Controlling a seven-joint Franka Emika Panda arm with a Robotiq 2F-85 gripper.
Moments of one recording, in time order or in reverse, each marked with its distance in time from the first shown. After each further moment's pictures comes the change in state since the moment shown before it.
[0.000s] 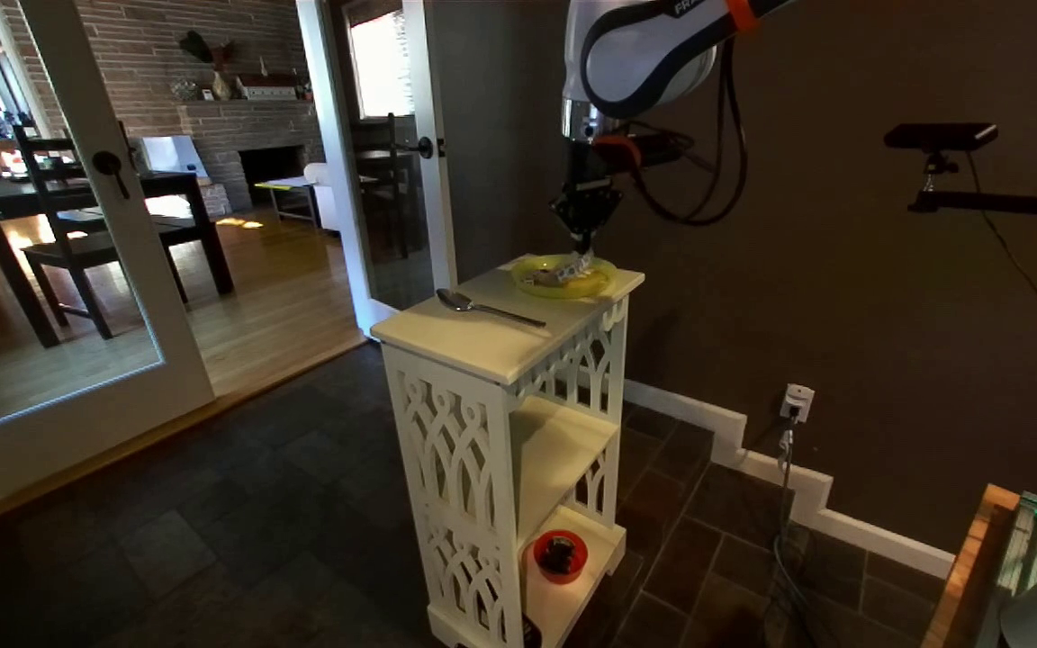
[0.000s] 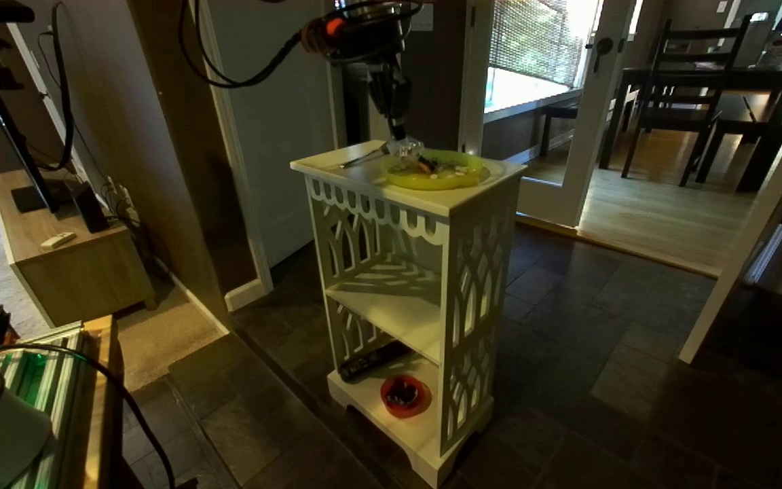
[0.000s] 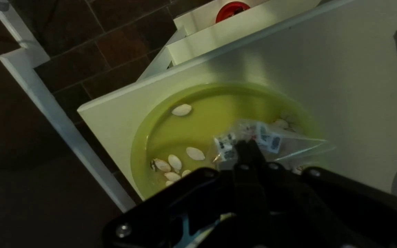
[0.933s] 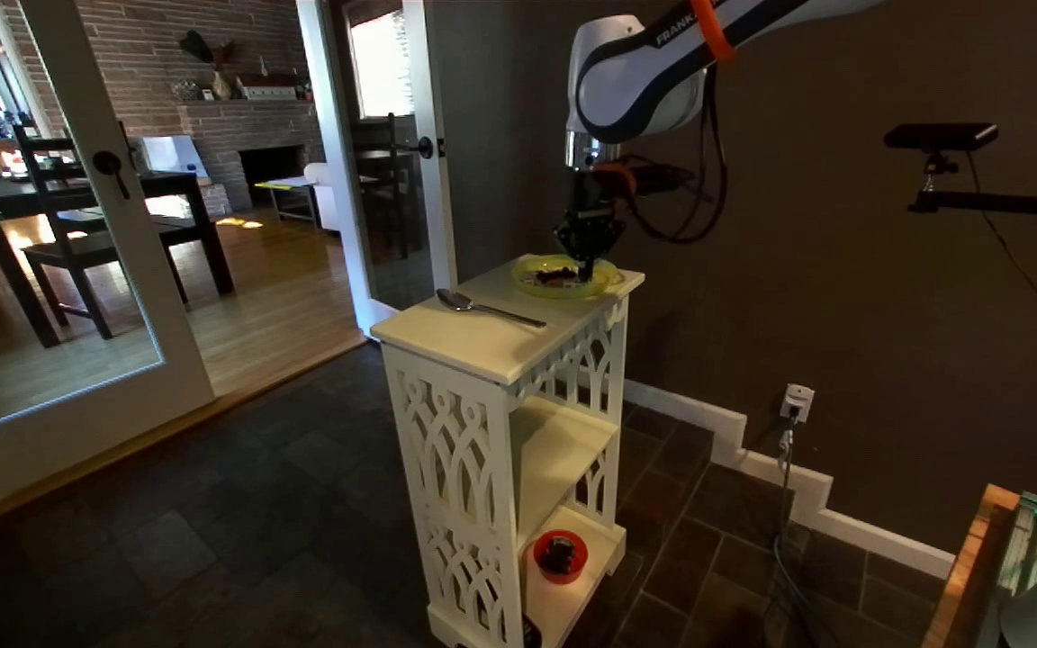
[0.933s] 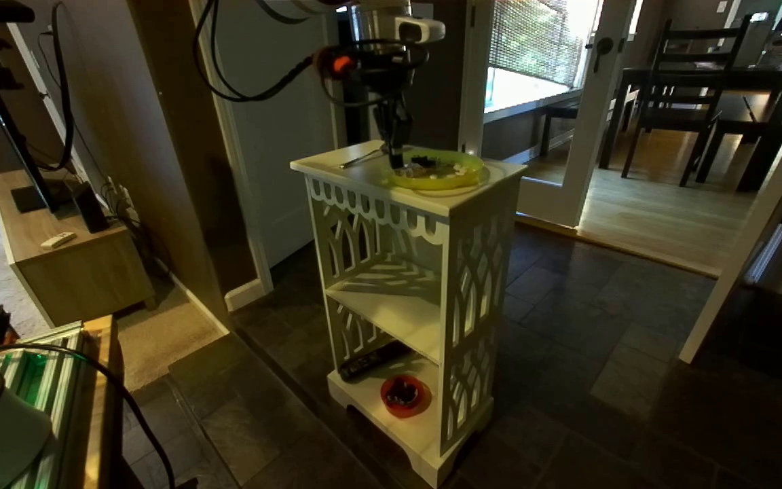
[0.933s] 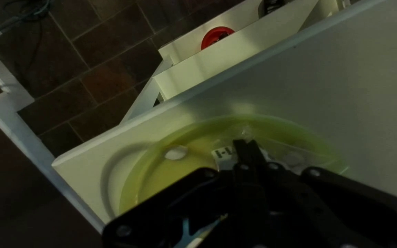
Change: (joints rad) arm -0.030 0.069 -0.003 -0.001 0.107 -0.001 0.002
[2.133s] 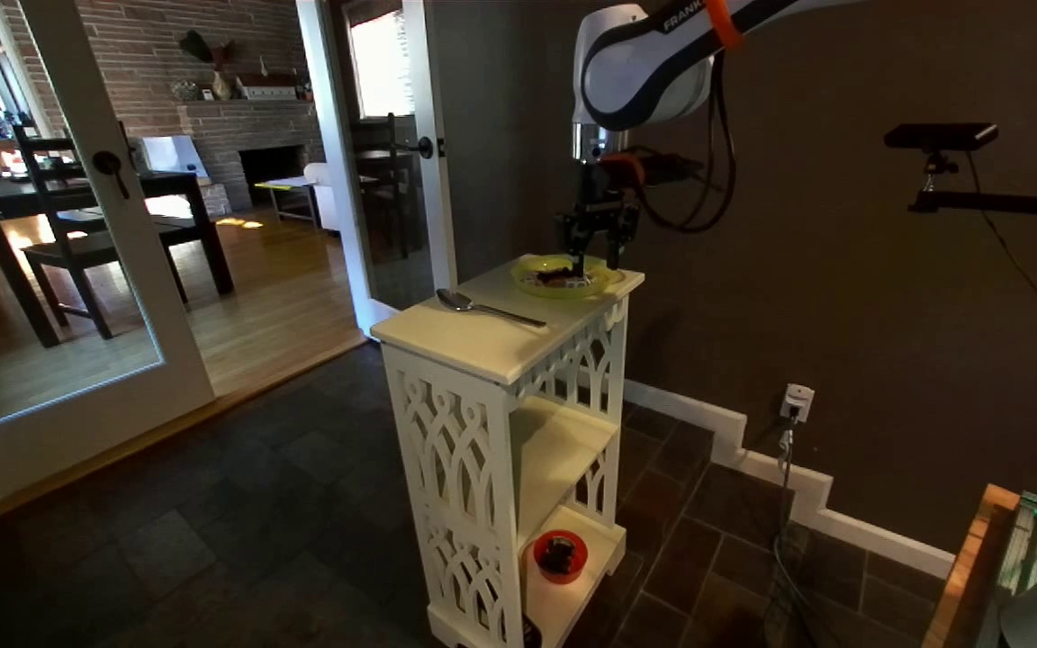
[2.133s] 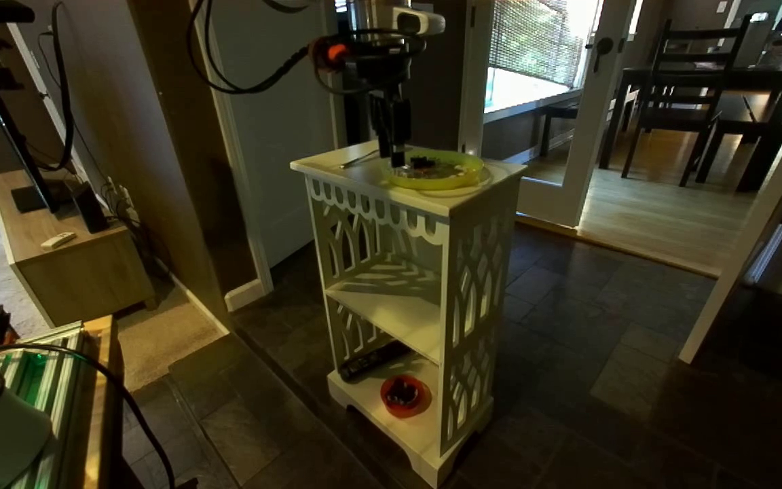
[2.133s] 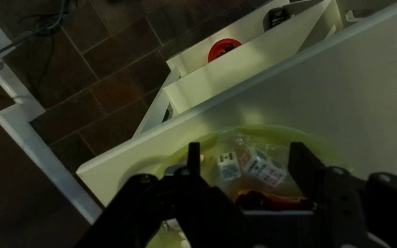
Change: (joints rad) arm -0.011 -0.023 0.000 0.003 0.000 -0.064 0.000
